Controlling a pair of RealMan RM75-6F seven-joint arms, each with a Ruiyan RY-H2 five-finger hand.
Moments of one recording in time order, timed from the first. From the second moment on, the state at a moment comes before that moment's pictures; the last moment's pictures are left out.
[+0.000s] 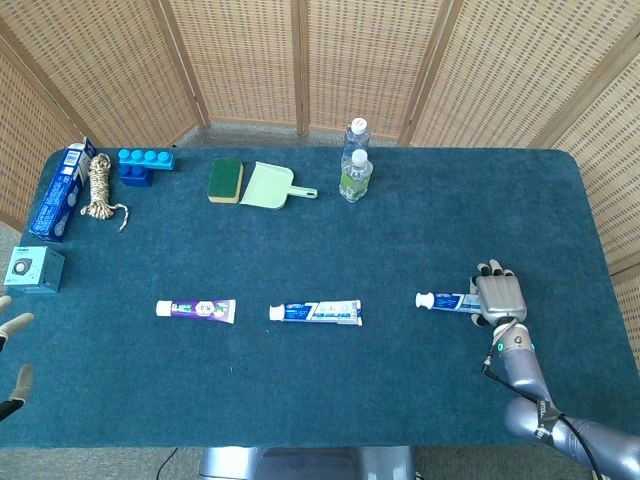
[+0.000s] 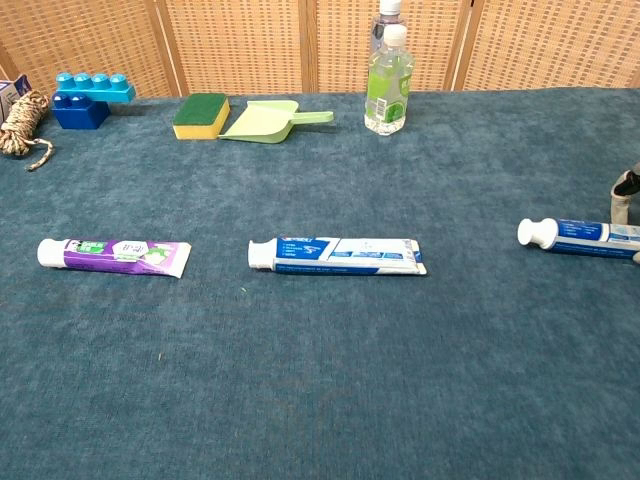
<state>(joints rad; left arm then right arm) 0.13 -0.87 0.04 -2.03 1.71 1.71 0.13 0.60 -1.43 0.12 -1.40 -0.70 0.95 -0.66</state>
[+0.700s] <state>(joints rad) 0.13 -0.87 0.04 -2.04 1.72 1.71 0.13 0.58 -1.39 0.14 -1.42 -0.82 0.91 -0.44</state>
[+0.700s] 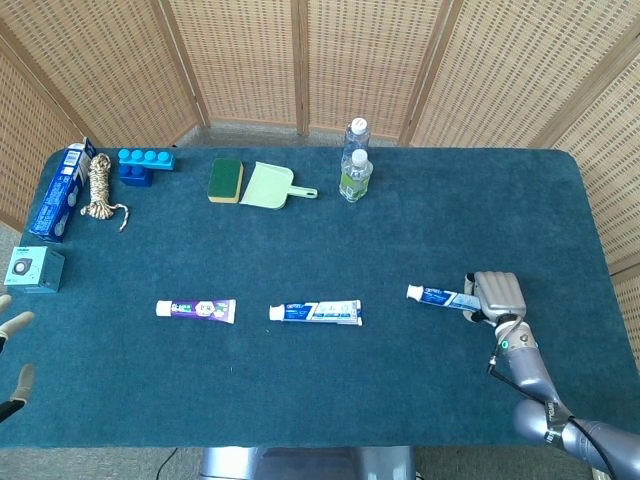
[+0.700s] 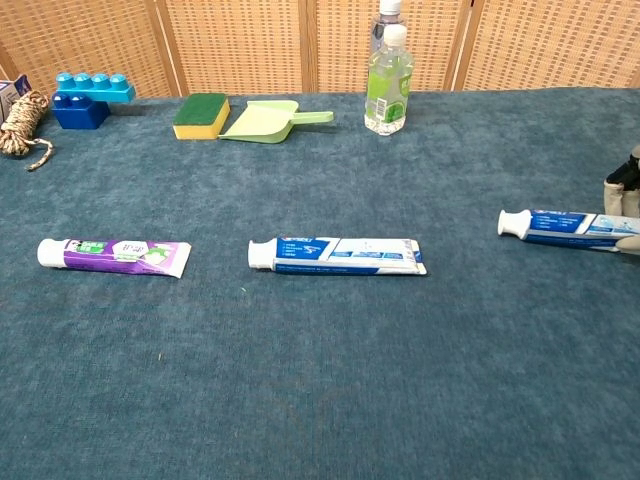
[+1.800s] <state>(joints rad) 0.06 -0.85 0.02 -2.10 1.72 1.61 0.20 0.48 -1.19 0.19 -1.57 -1.21 0.74 0.34</state>
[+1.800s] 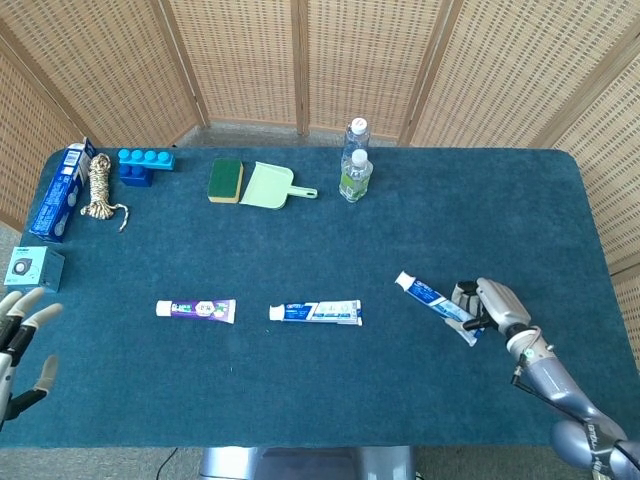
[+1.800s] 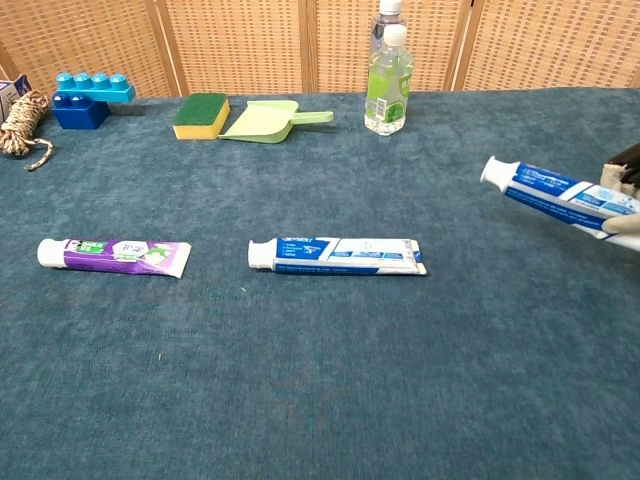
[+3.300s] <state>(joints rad) -0.58 -0.99 -0.17 -2.10 1.33 0.86 0.01 0.44 -1.09 0.08 -1.94 -1.40 0.89 0.44</state>
